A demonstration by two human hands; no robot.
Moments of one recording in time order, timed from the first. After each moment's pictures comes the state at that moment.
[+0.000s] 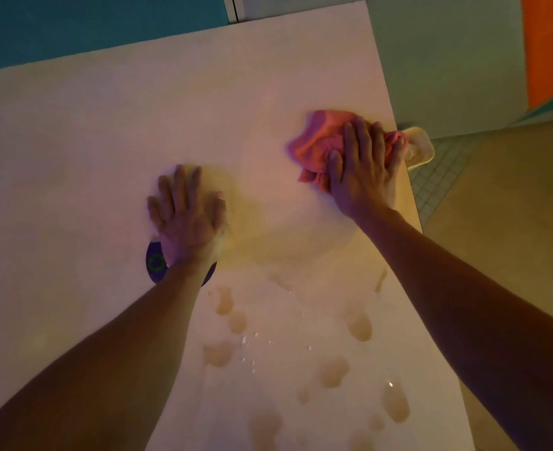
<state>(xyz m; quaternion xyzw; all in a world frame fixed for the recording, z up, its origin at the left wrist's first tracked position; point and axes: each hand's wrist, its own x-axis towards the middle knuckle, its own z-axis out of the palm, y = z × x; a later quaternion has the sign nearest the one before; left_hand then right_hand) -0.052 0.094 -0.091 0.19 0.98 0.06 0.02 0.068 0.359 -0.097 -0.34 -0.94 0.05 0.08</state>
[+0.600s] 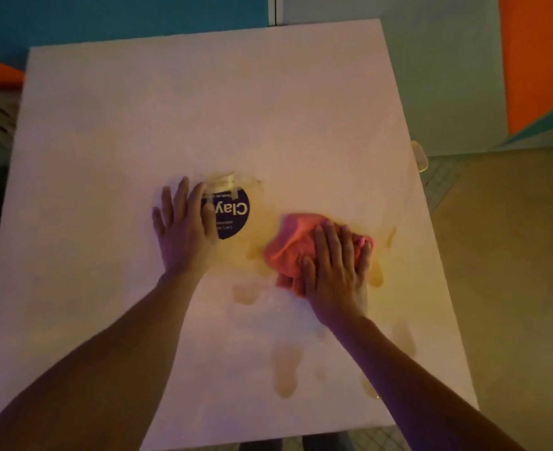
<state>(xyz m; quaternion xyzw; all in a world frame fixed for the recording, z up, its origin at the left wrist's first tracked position) 0.001 -0.020 -0.081 0.19 0.97 0.15 -0.01 0.214 0.142 -0.084 -0.30 -0.95 0.06 0.04</state>
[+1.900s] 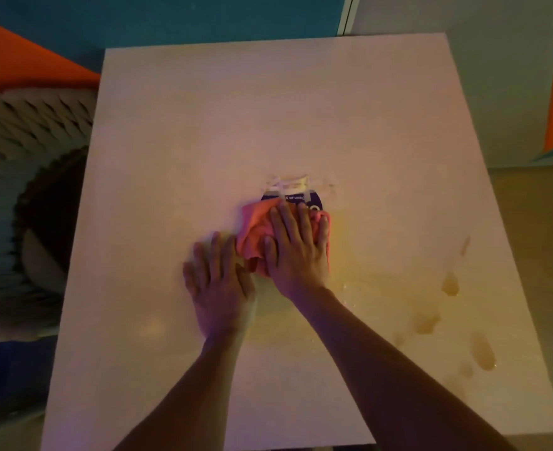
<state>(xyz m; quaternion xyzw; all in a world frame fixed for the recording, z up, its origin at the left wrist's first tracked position) 0.043 -0.132 -0.089 0.15 0.98 0.10 0.01 0.066 0.015 -0.083 -0.22 -0.97 0.12 0.05</state>
